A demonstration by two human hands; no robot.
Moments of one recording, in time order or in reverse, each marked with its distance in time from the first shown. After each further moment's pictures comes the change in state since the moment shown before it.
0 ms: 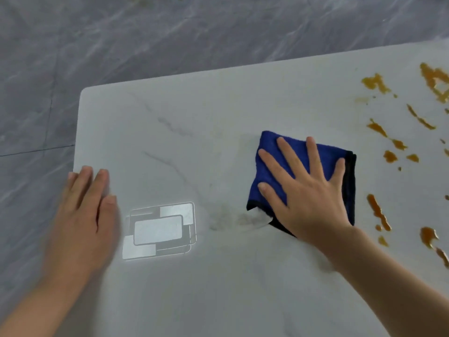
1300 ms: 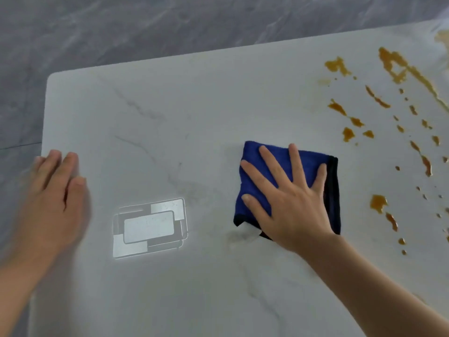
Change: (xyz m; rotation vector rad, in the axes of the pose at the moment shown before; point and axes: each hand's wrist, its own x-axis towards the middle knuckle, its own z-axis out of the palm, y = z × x) left_hand 0.010 -0.022 0.010 0.064 0.046 0.129; right_hand -0.054 0.016 0.008 0.023 0.000 -0.042
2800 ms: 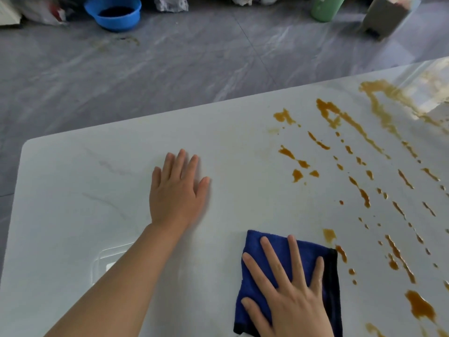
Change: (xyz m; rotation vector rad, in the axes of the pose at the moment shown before) left_hand 0.065 0.234 0.057 0.098 -0.298 0.162; right_hand -0.082 0.023 0.013 0.022 -0.081 0.089
